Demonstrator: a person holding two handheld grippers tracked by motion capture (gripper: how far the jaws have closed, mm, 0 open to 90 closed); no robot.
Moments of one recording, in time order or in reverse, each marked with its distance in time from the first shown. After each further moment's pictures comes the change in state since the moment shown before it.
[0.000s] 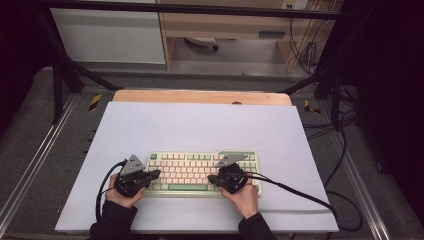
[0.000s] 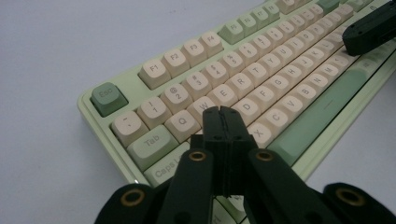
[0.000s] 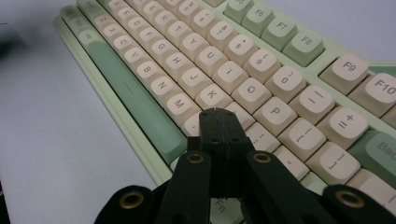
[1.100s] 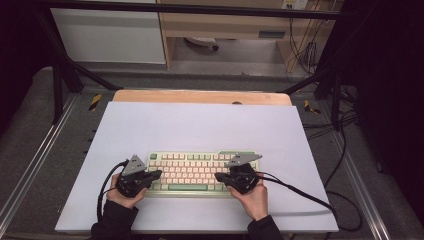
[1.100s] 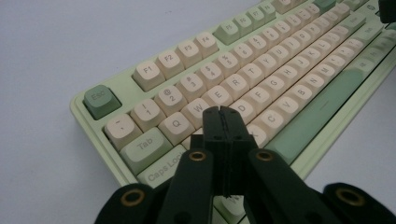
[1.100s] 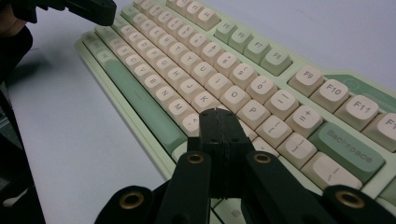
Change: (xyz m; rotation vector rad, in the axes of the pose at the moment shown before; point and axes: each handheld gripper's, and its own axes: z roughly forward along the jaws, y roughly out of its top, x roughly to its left) left arm -0.002 0.001 0.002 0.004 -0.004 0.006; right arm -0.006 -0.003 -0.032 -0.070 0.012 0.018
